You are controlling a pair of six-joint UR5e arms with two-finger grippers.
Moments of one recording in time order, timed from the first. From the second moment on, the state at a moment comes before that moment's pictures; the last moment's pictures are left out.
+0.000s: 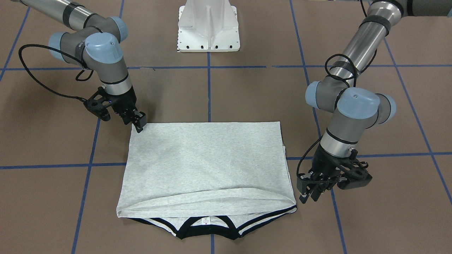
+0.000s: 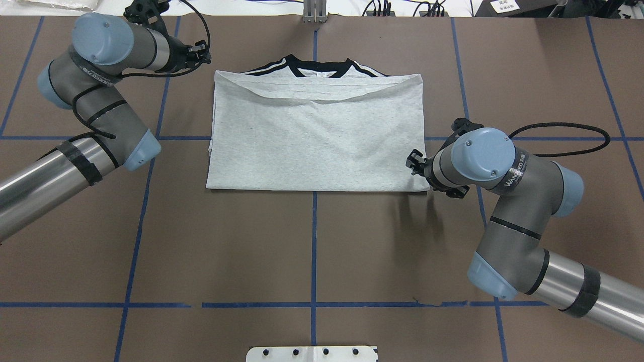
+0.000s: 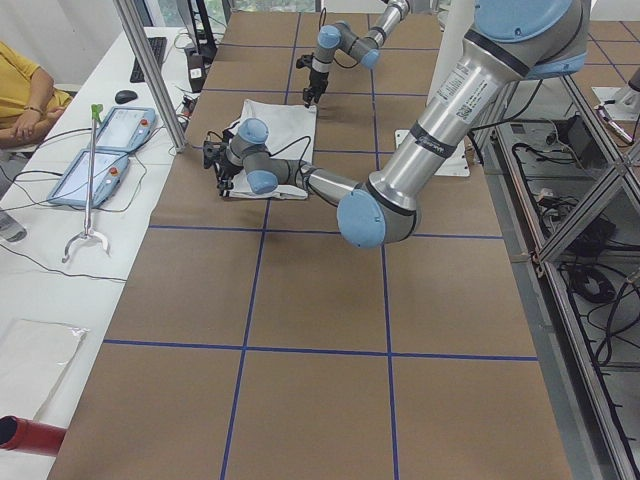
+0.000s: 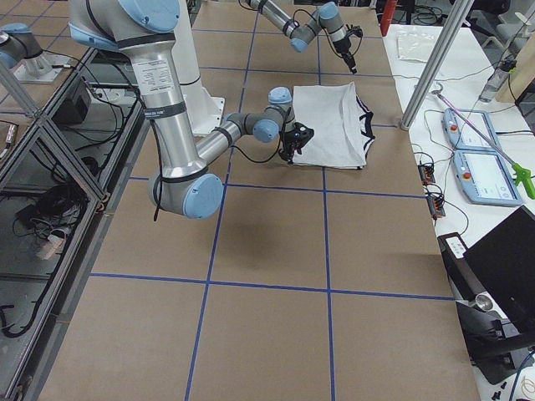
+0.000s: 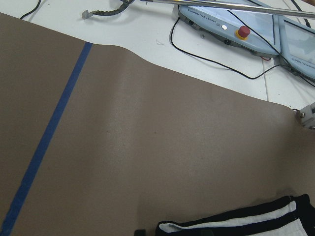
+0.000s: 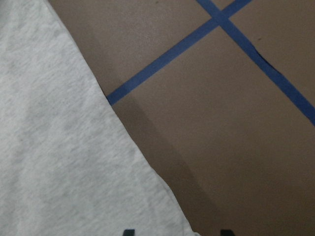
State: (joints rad) left arm -0.89 -2.23 -1.16 -2.42 -1.78 -1.31; right arm 0.58 -1.23 1.75 -1.32 1.72 1.81
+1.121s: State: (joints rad) left arm -0.89 -2.23 -1.16 -2.42 -1.77 -1.31; right arm 0.56 -1.24 1.75 -1.32 1.72 1.88
